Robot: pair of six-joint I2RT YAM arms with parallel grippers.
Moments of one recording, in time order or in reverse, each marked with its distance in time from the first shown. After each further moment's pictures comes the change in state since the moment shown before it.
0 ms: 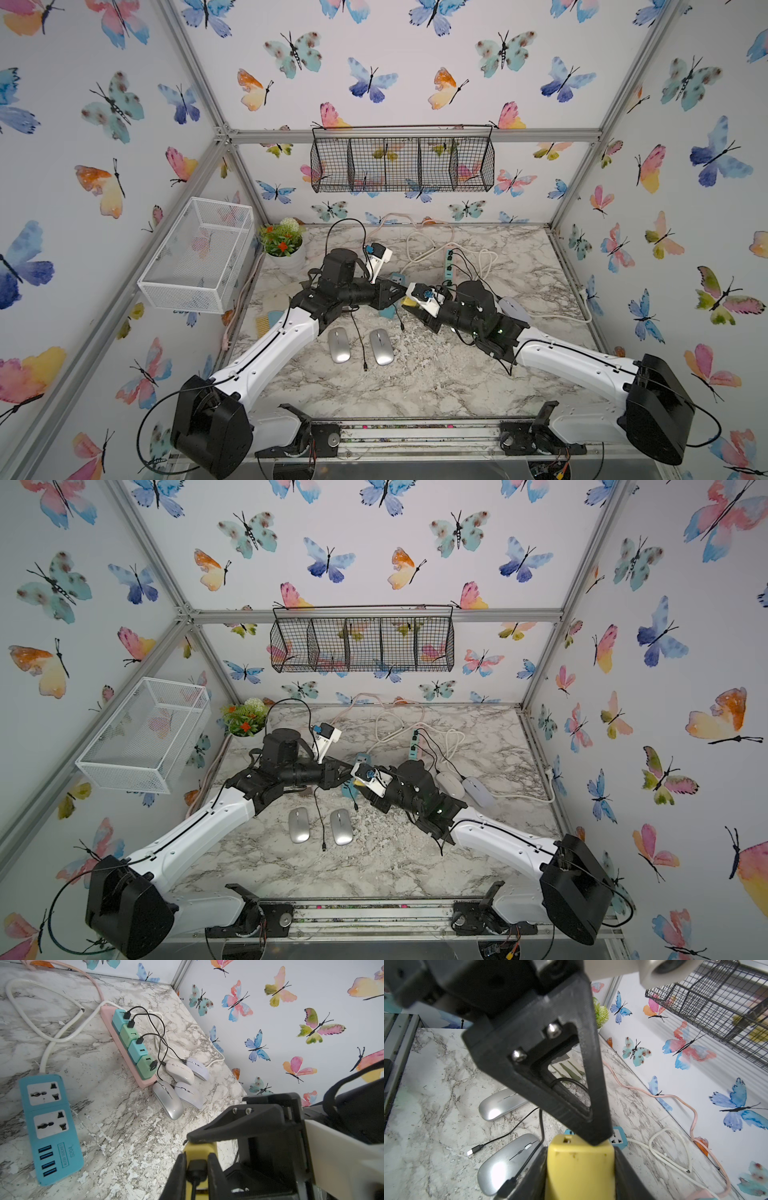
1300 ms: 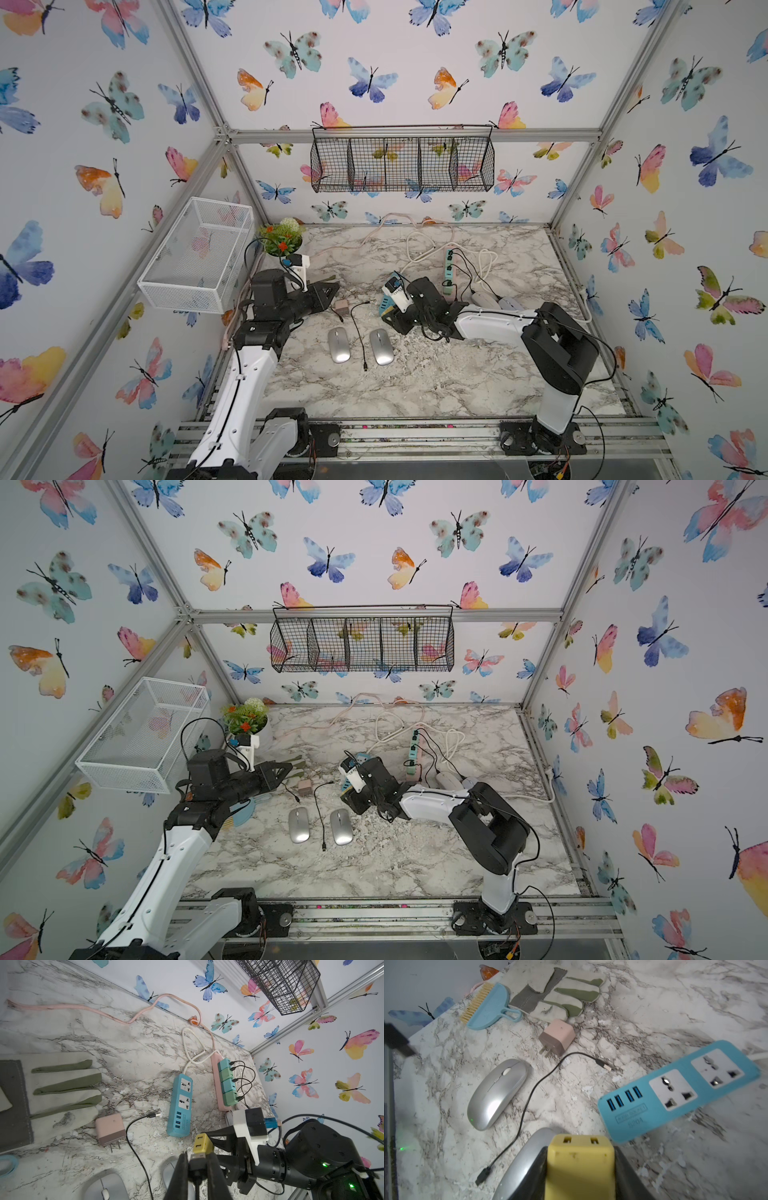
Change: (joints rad) left arm 0.509 -0.334 -0.218 -0.129 -0.075 -0.072; right arm 0.012 0.573 0.325 -0.146 -0.041 0.471
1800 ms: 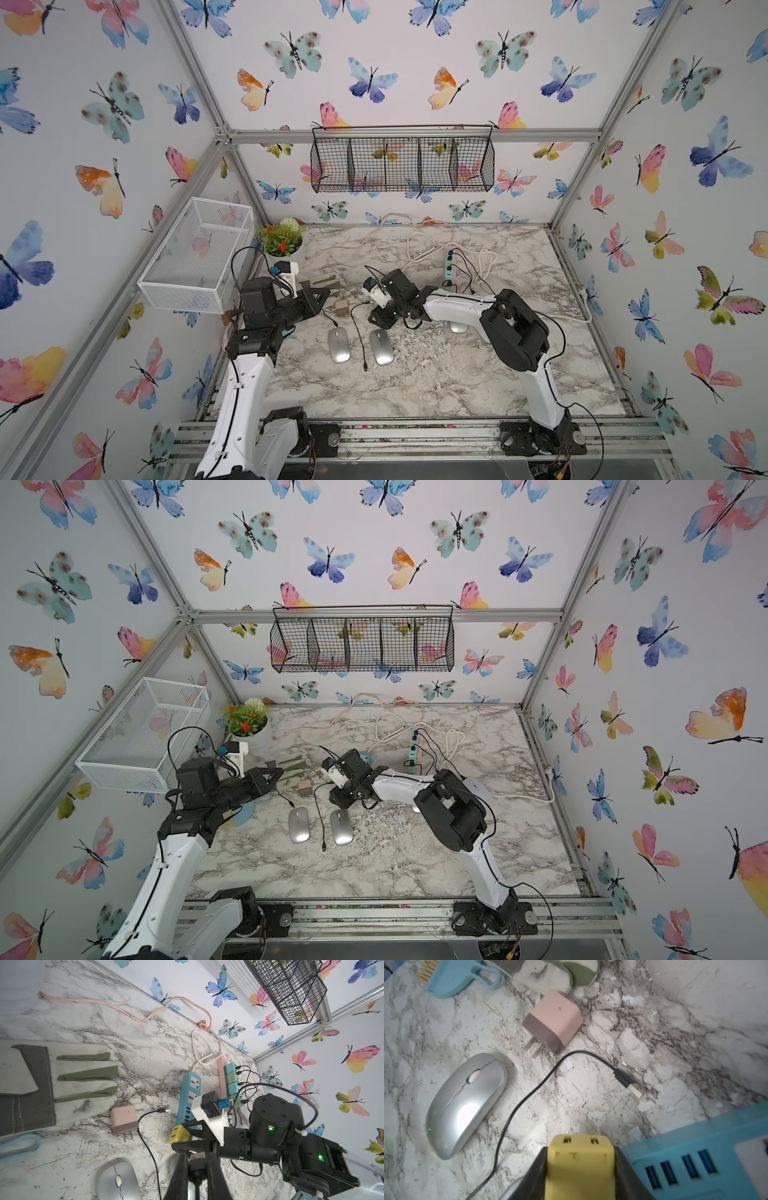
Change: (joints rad) left arm 0.101 -0.040 -0.043 -0.014 0.053 0.000; right arm 0.004 0.277 0.356 -0.301 -0.032 -0.089
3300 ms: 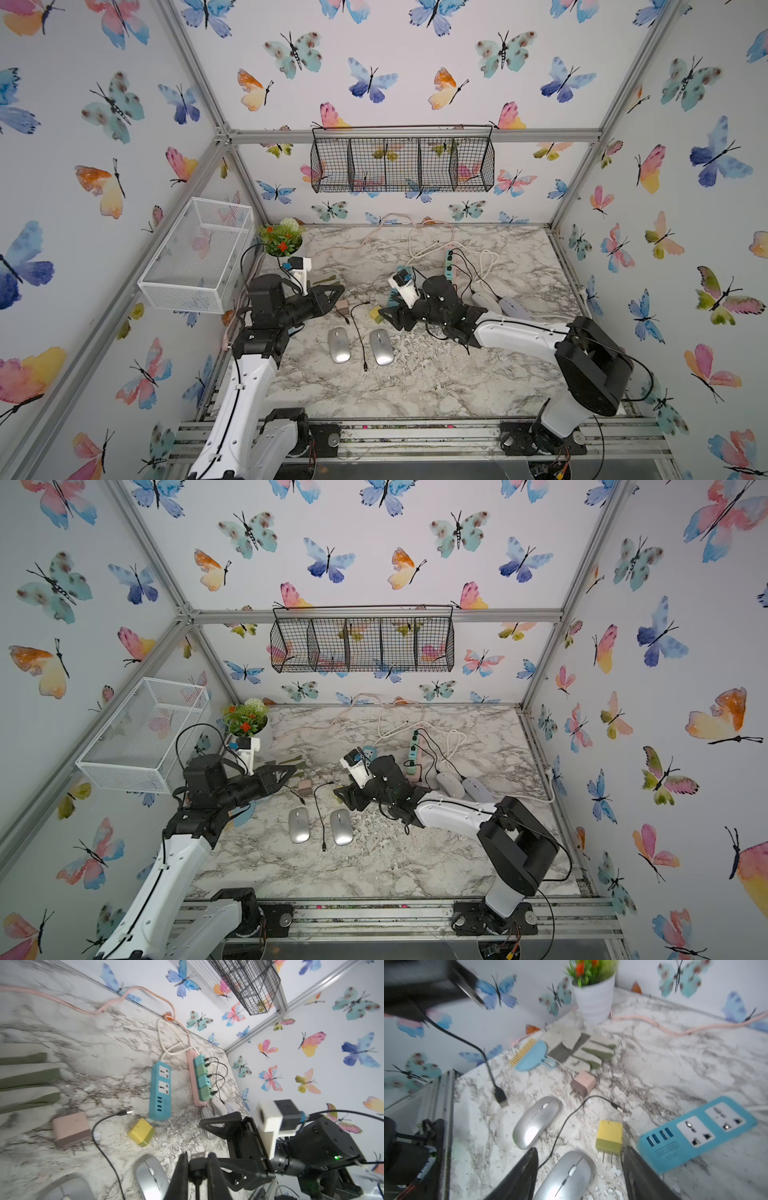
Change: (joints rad) left arm -0.173 0.008 0.000 0.118 0.078 -0.108; right arm 0.000 -0.573 -0.594 0.600 -0.028 0.093
